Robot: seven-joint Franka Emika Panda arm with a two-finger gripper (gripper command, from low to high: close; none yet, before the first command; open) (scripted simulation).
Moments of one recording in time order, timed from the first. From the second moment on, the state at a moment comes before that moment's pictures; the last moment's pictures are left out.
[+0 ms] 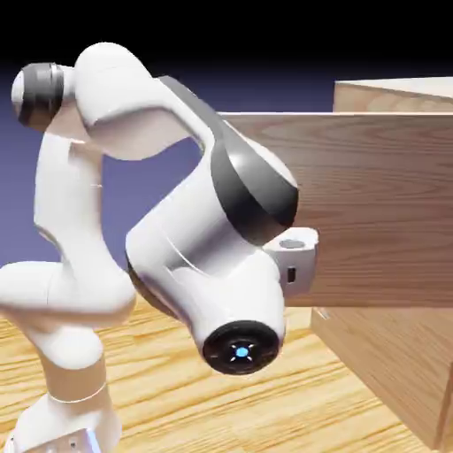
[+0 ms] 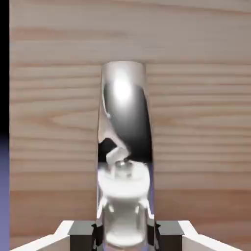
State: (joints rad) arm -2.13 -0.27 0.77 -2.23 1.07 0.64 -1.60
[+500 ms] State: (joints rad) arm -2.03 0.27 0.84 -1.79 0.80 0.68 -1.45
